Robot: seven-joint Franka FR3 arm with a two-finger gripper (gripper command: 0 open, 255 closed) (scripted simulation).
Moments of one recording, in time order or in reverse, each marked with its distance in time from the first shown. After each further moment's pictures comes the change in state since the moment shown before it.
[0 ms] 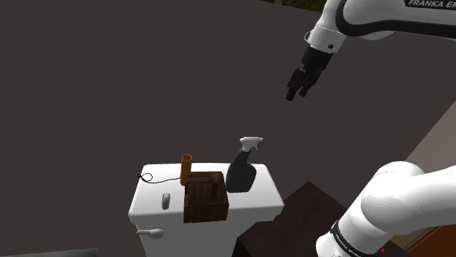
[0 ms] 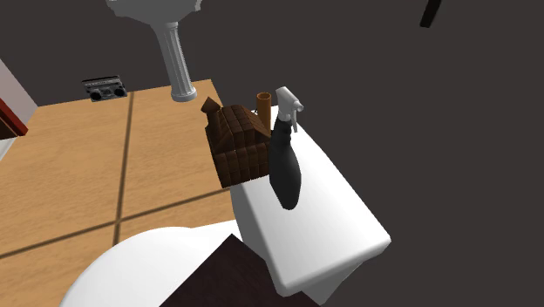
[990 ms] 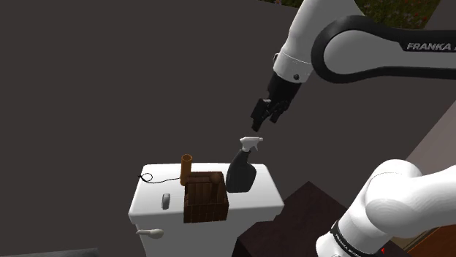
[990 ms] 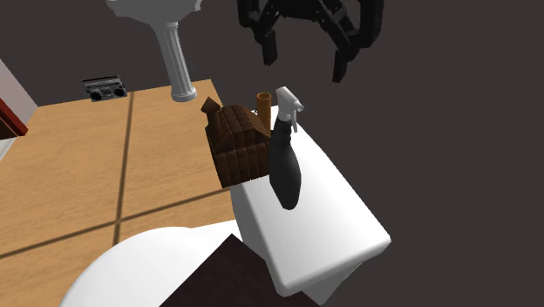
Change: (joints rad) arm 0.107 -0.019 0.295 -0.164 0.141 0.192 0.286
